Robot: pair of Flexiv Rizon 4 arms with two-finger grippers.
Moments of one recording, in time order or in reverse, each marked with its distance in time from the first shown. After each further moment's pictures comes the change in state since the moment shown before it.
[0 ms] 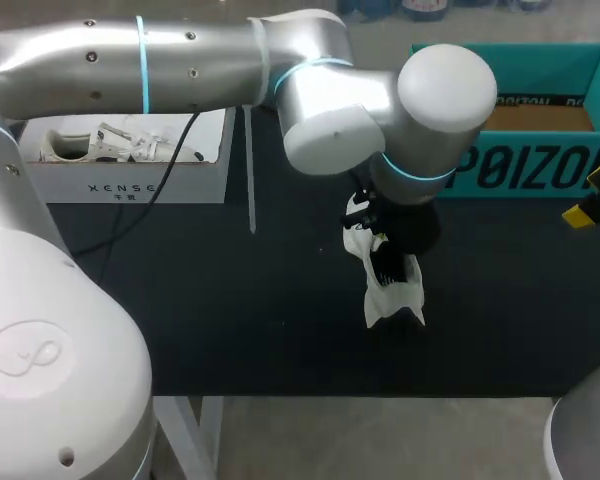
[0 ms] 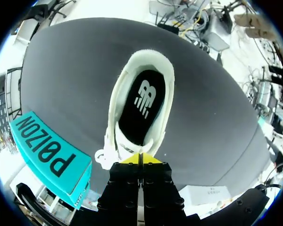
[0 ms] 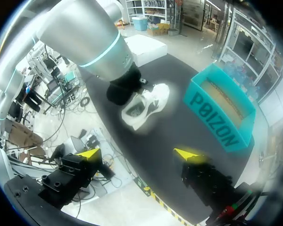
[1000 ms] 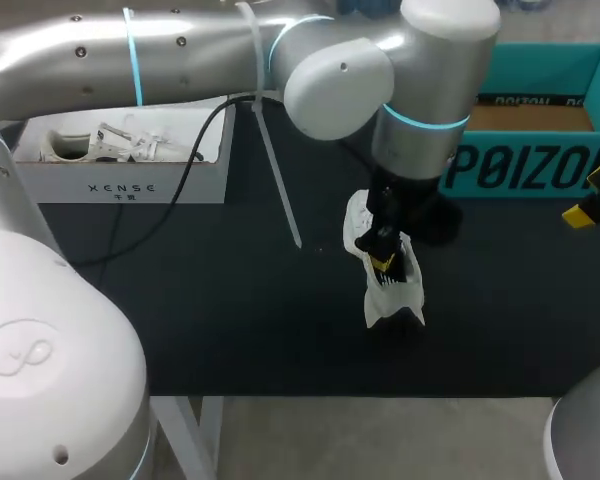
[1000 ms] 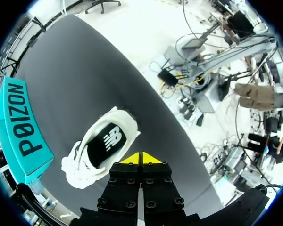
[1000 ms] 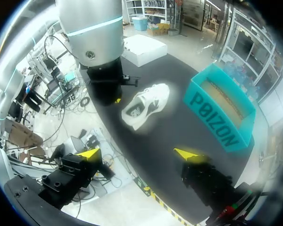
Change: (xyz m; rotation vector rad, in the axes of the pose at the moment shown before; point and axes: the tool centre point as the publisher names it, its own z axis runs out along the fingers) left arm 0.050 -0.066 -0.055 0.287 0.275 -0.417; right arm 0.000 0.000 0.000 0.000 0.000 0.000
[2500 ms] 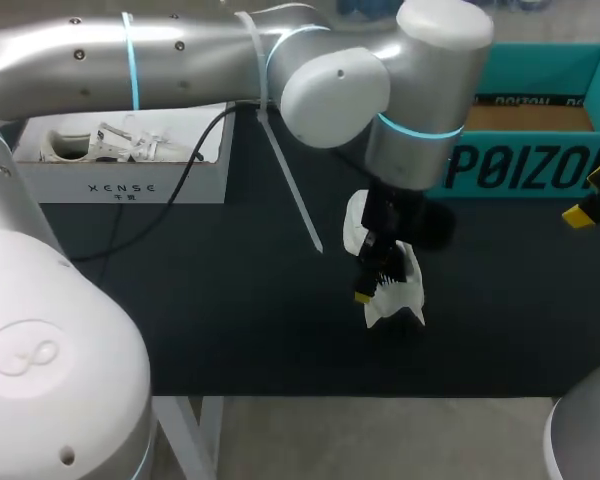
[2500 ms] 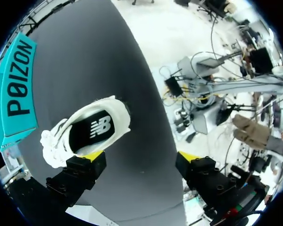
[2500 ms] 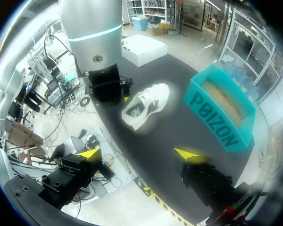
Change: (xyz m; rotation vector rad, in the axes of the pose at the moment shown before) left arm 0.023 -0.001 0.015 -0.009 0.065 -0.338; right arm 0.000 0.000 0.000 0.000 0.000 0.000
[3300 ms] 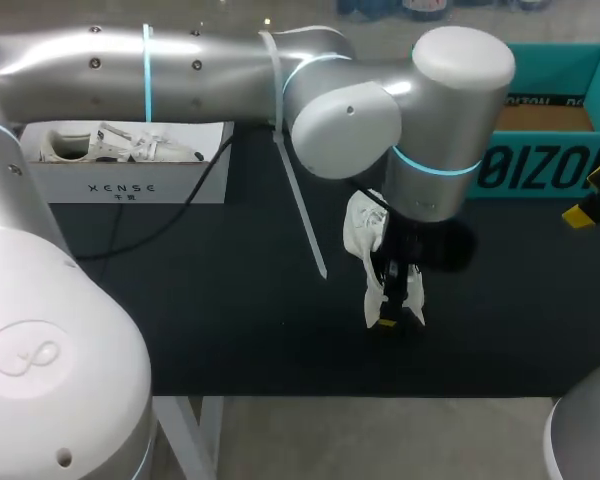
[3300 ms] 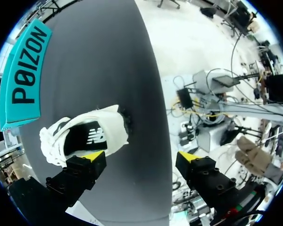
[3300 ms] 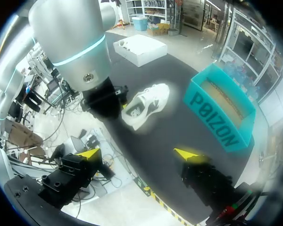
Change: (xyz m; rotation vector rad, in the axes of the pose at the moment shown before) left arm 0.012 -0.032 0.014 0.035 -0.084 -0.164; right arm 0.000 0.000 0.000 0.000 0.000 0.000
